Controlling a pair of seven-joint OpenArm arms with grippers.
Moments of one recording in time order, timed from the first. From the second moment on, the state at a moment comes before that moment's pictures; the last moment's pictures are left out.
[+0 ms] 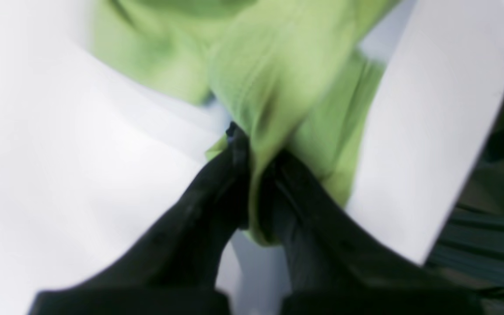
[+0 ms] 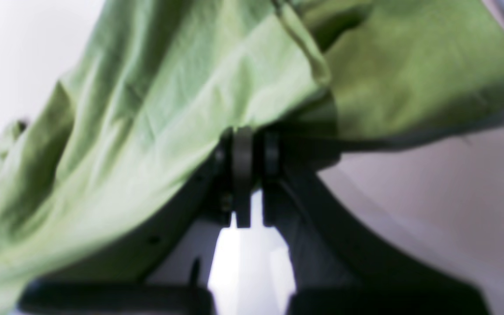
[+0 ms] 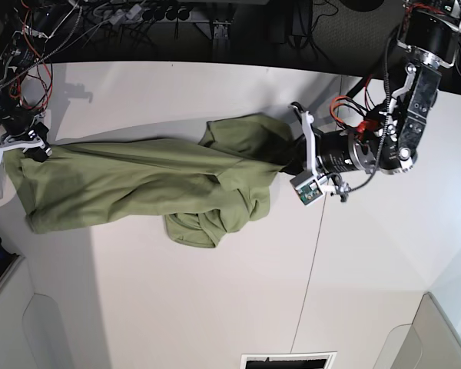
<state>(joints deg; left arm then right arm) -1.7 -30.5 15.2 99.7 -31.3 -38.0 43.9 -0.3 7.6 42.5 76.8 32.1 21.8 -49.4</state>
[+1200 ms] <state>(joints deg) 9.6 -45.2 22.4 118.5 -38.4 -38.3 48.0 -6.3 8.0 42.5 91.5 46.7 32.7 -58.3</state>
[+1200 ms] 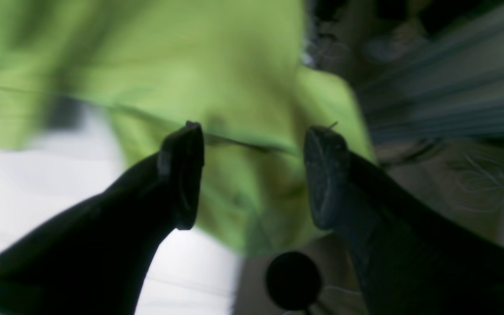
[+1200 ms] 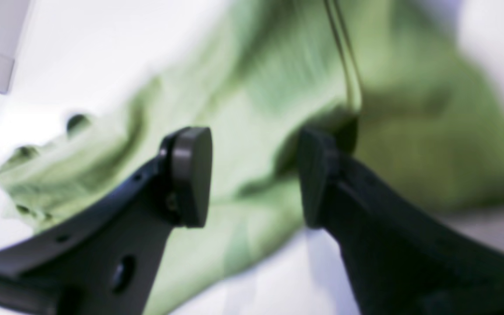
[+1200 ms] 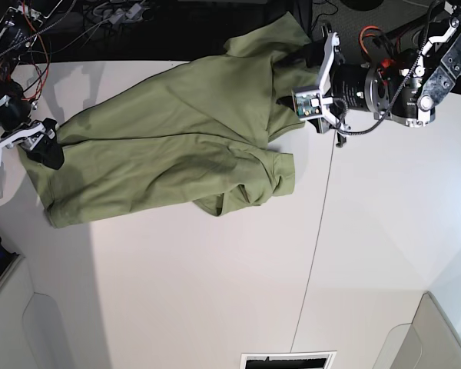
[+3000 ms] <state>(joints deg) 0.5 -28.9 28.5 97.2 -4.9 -26.5 29.1 -1.9 8.1 40.6 80.4 28.8 27.9 -51.0</state>
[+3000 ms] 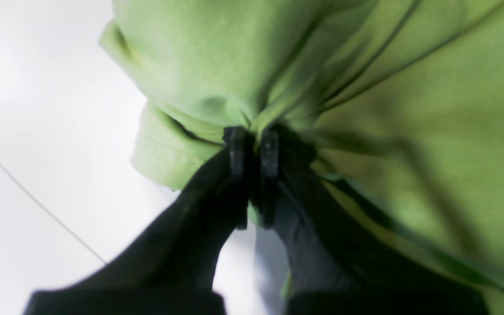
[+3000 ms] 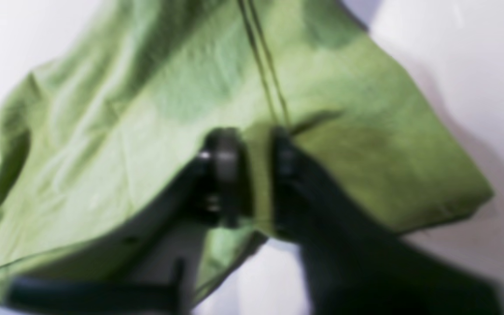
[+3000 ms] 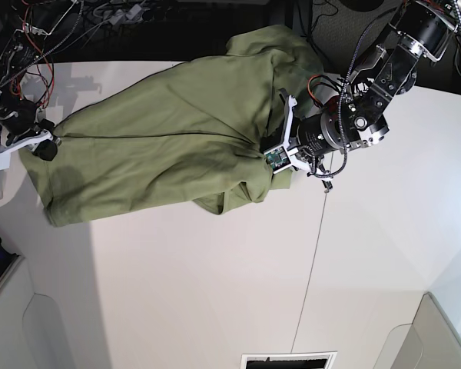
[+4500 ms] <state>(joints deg) -35.2 -23.3 28.6 60.4 -15.2 -28.1 33.5 28.8 18.1 17.6 63.0 24.8 29.8 -47.8</state>
